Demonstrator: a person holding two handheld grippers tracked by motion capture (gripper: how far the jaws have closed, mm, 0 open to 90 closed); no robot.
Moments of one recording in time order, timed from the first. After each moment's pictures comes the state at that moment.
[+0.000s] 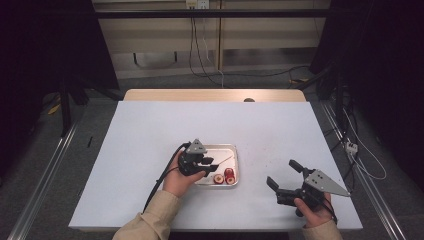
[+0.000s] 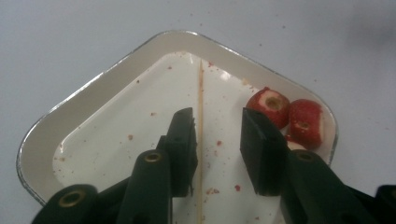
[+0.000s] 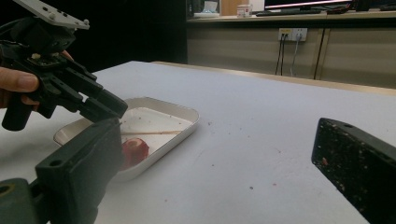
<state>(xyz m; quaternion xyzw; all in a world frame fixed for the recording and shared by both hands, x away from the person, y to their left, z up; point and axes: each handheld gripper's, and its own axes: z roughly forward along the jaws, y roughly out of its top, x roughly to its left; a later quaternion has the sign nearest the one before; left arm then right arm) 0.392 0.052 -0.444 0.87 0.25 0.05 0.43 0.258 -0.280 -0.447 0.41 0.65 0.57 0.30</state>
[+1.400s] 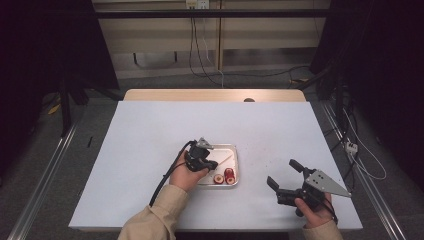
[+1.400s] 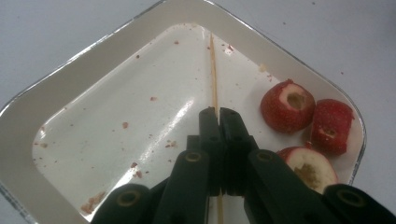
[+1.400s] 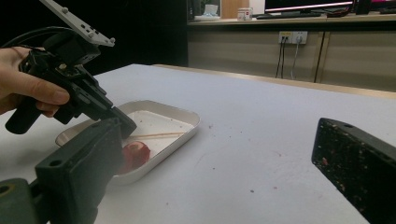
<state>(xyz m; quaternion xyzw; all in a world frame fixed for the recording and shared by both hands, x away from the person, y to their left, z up) 0.402 0.035 -0.444 0.89 0.29 0.03 0.36 0.257 -0.280 -0.445 0.41 0.64 0.58 0.30</state>
